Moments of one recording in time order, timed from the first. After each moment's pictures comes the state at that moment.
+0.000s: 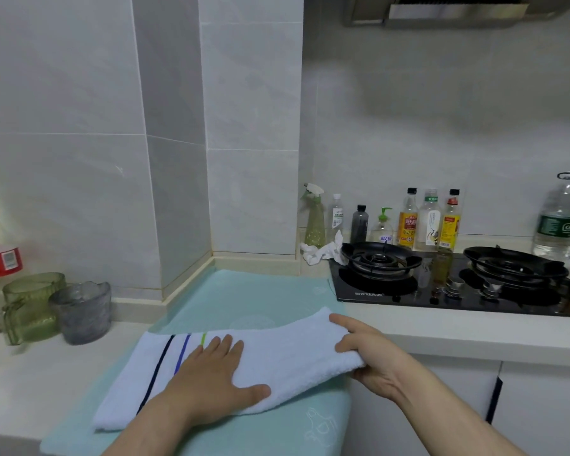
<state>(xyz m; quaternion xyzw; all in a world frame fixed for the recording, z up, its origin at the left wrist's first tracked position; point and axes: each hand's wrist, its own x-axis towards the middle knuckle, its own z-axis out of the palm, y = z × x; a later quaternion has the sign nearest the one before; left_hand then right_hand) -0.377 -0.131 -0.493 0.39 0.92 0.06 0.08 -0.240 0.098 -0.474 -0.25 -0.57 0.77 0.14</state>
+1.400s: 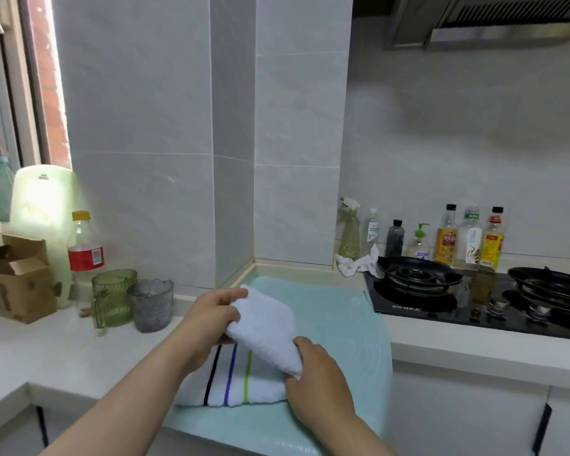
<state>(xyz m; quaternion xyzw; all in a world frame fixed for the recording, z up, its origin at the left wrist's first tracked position) -0.384 -0.191 -0.414 0.19 0.71 0.66 0.13 -0.281 -0.040 -0.504 -0.17 -0.92 0.27 0.22</state>
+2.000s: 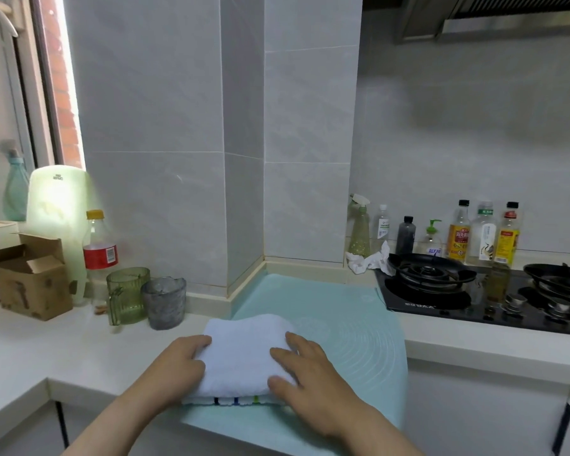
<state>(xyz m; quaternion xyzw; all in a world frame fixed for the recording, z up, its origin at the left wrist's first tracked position) -0.410 -0.260 -0.477 0.20 0.92 0.34 0.03 -0.280 -0.052 -0.487 -0.02 -0.97 0.23 0.10</state>
